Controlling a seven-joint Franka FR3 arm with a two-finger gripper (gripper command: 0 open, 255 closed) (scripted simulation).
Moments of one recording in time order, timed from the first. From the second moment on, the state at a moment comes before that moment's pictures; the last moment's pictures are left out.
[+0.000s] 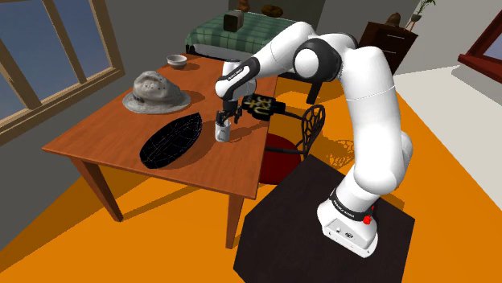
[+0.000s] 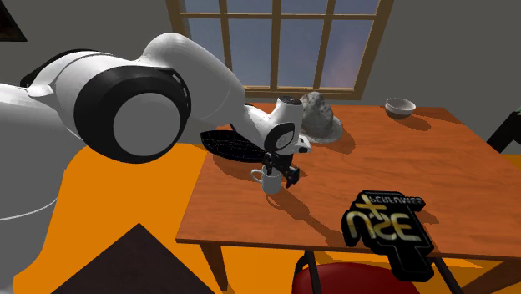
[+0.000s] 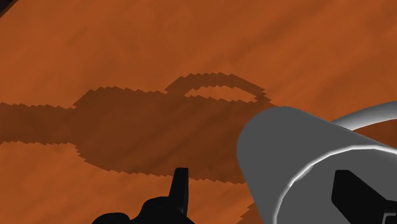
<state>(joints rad) 0.00 0.69 -0.09 -1.71 0.12 2.34 -0.03</state>
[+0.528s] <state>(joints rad) 0.00 0.69 -0.09 -1.71 0.12 2.35 -0.03</state>
